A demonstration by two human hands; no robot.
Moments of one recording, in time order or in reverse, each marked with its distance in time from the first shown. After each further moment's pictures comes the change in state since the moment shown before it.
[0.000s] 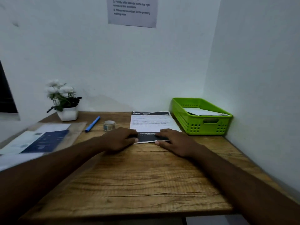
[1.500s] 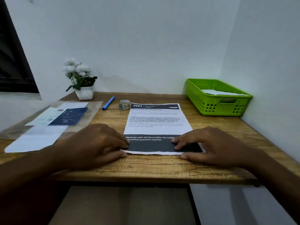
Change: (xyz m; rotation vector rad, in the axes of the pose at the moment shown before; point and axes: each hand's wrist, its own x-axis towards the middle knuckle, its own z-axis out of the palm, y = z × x) left_hand -0.165 0.007 -0.005 0.161 0.309 0.460; right_hand -0.106 -0.046 -0.032 0.147 -0.020 -0.357
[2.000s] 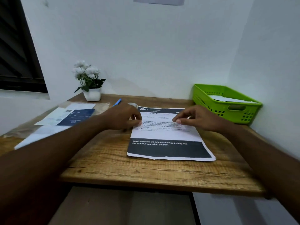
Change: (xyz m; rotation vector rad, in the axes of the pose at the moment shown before) left_hand 0.074 -0.092 0.029 -0.035 -0.035 -0.305; right_hand 0.093 0.067 -0.006 0.387 0.092 0.178
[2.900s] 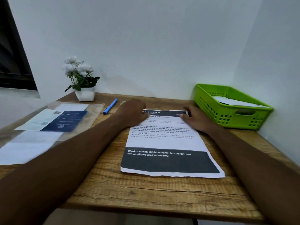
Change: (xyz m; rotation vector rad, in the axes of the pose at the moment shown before) left_hand 0.075 -0.023 0.046 0.189 0.100 -0.224; right_hand 0.057 0.072 0.014 -0.188 0.294 0.286
